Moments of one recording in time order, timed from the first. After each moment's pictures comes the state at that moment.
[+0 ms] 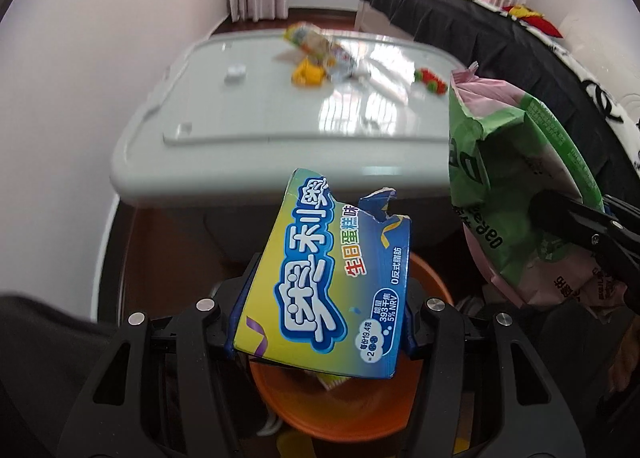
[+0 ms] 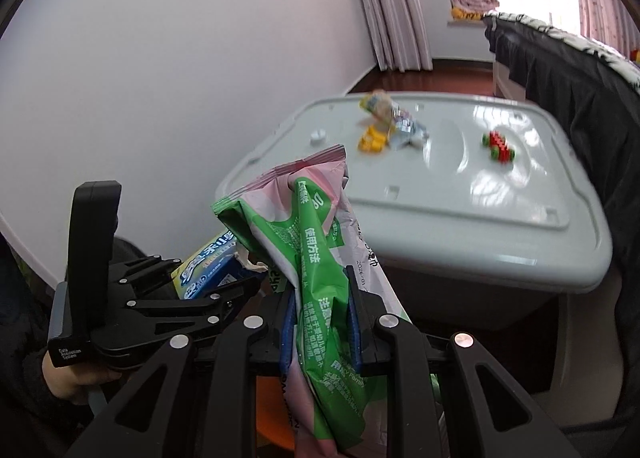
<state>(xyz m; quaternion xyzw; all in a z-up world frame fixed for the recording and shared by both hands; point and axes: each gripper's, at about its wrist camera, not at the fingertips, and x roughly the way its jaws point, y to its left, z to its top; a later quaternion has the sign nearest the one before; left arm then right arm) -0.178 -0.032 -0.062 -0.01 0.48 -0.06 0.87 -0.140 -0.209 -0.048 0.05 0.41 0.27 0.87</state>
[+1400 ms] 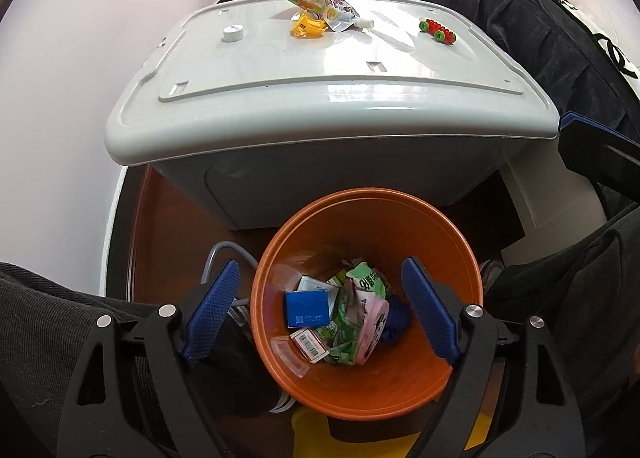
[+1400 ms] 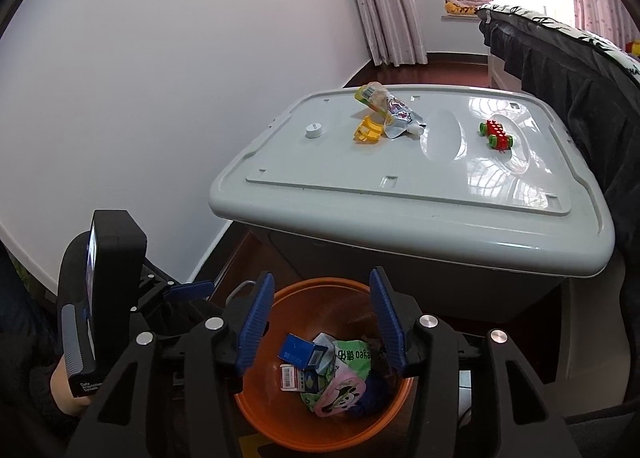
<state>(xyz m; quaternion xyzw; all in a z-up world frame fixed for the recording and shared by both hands) -0.193 -0.040 -0.088 0.02 0.52 -0.05 0.85 -0.139 -0.211 -0.056 0.06 0.41 0.26 0.87</state>
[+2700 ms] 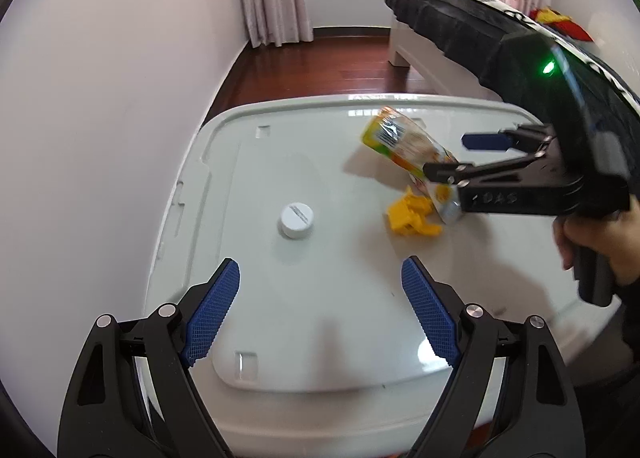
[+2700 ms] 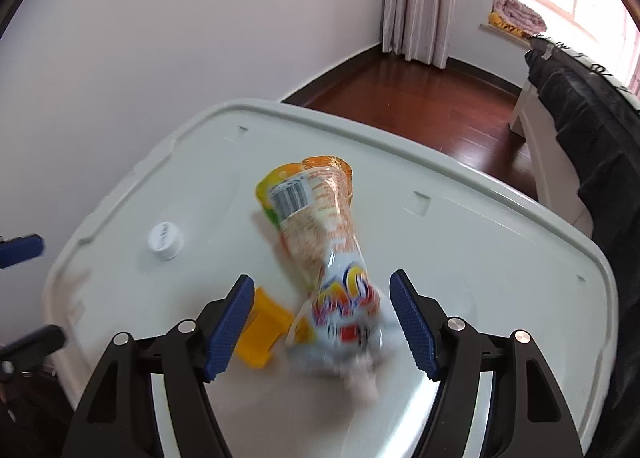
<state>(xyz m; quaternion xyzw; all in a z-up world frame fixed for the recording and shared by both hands) 0.048 0.021 -0.032 0.03 0.44 -0.02 0.90 0.226 -0.121 -0.107 -0.10 0.45 0.25 0.85</state>
